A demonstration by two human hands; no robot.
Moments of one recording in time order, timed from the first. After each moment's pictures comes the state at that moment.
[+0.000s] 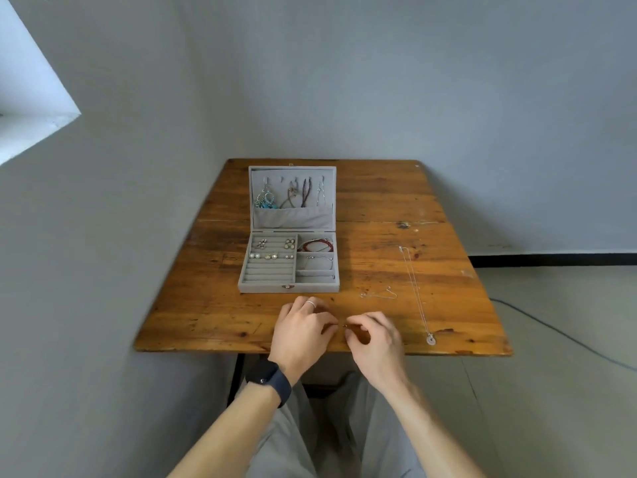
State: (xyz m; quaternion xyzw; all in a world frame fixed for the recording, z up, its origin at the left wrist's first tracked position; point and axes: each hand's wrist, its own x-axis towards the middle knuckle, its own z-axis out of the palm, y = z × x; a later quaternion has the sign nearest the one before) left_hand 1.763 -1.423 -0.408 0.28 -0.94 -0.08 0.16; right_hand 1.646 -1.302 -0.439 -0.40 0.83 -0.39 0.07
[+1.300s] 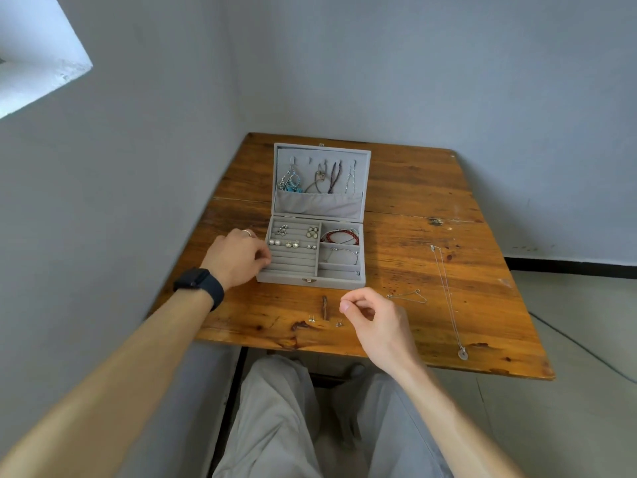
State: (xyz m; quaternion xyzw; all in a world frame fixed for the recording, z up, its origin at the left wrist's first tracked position) left_hand 1.811 -1.594 -0.349 0.36 -0.93 -0.07 0.04; right_hand 1.652 -1.349 -0.395 -0.42 0.78 -0.43 0.18
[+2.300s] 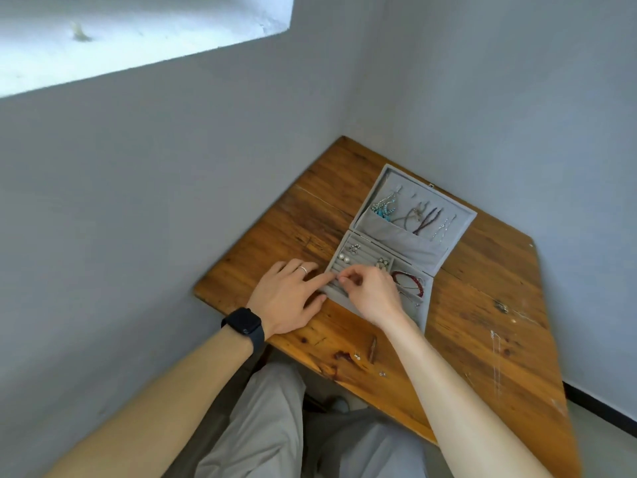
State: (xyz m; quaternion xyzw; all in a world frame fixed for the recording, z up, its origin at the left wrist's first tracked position) left_hand 1.855 -1.565 -0.426 0.36 -0.92 -0.03 0.16; right_hand 1.666 -1.520 -0.381 -0.59 0.78 -0.17 0.15
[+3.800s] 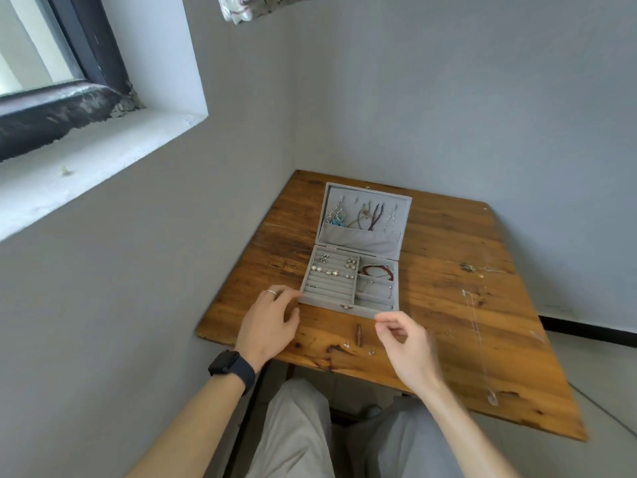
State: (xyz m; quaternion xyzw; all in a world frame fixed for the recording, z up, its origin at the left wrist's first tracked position) left_hand 1.869 -1.524 -0.391 0.41 -0.86 -0.19 0.24; right_hand 1.656 -1.361 -0.378 -0.43 0.76 -0.45 0.20
